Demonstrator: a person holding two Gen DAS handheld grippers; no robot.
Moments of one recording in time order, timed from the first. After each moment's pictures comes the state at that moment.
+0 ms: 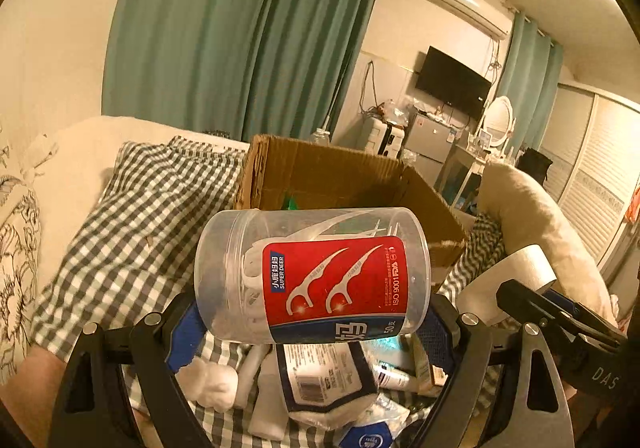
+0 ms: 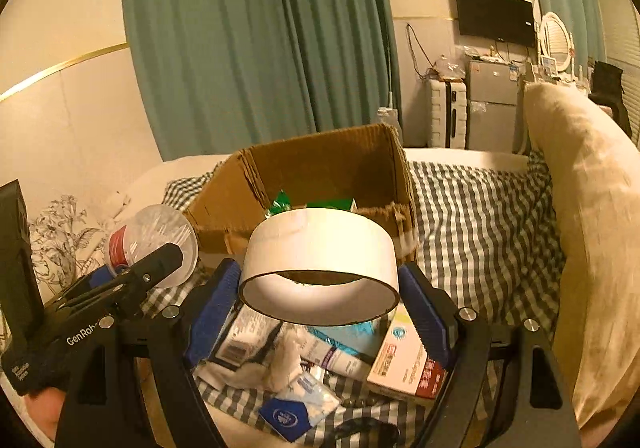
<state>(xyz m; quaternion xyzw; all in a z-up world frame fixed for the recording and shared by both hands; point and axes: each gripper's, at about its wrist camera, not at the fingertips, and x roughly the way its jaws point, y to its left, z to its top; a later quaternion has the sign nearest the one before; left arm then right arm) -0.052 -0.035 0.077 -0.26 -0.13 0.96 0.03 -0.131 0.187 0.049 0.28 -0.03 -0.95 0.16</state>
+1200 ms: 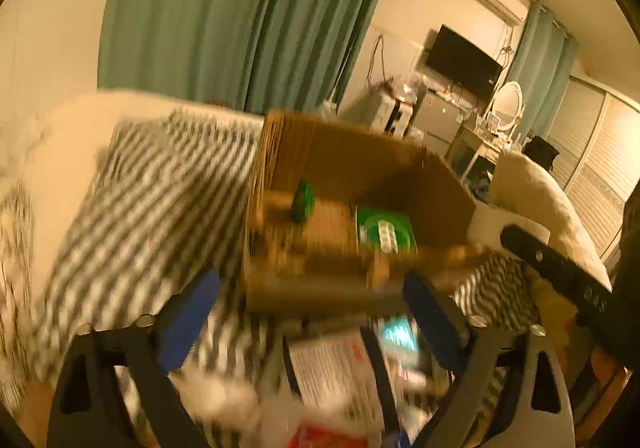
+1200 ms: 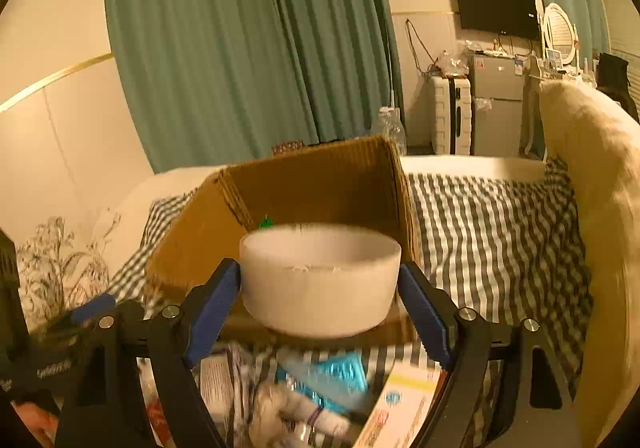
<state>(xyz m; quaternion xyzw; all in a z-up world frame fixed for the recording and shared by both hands) -0.085 -0.065 0.053 -0.32 -0.15 0.93 0.04 -0.193 0.194 0.039 0.29 -0.05 -0.94 0.16</state>
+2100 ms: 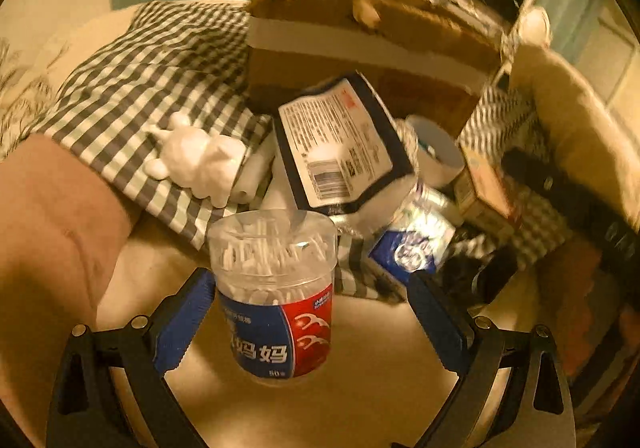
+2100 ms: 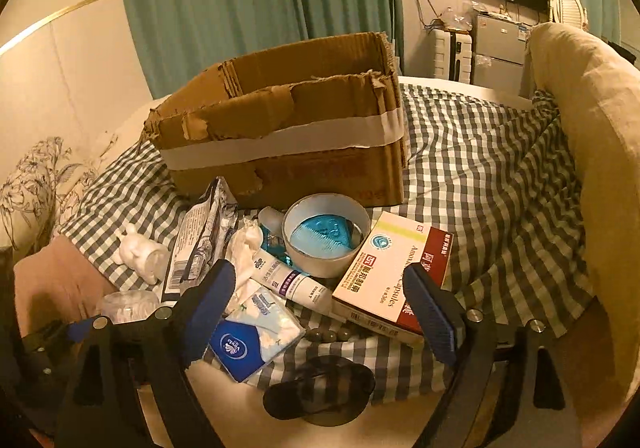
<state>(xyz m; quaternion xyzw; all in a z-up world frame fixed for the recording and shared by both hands) 0.005 -0.008 -0.039 -0.47 -0.09 0.88 0.01 -0.123 0.207 -0.033 0.37 0.00 -0.91 0.16</state>
